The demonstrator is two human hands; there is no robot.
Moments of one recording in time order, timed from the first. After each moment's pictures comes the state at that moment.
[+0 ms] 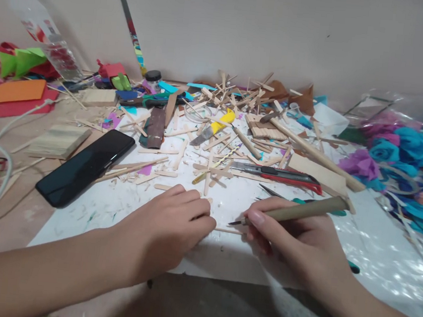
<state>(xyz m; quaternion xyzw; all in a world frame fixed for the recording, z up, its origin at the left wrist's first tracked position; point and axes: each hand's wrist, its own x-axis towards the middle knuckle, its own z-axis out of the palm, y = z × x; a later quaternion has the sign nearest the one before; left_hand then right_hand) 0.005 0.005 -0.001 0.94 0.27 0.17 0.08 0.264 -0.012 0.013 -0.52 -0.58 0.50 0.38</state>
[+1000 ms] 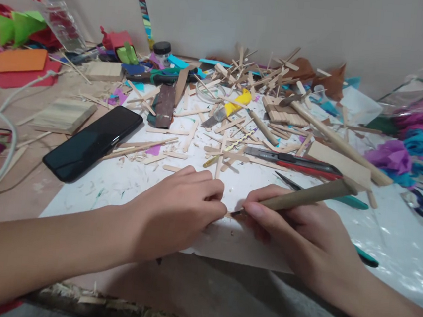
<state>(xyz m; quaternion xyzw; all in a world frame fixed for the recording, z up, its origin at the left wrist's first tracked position) 0.005 0.005 -0.004 0.94 0.28 0.18 0.11 0.253 -0.006 0.026 -0.46 -0.76 0.37 0.27</state>
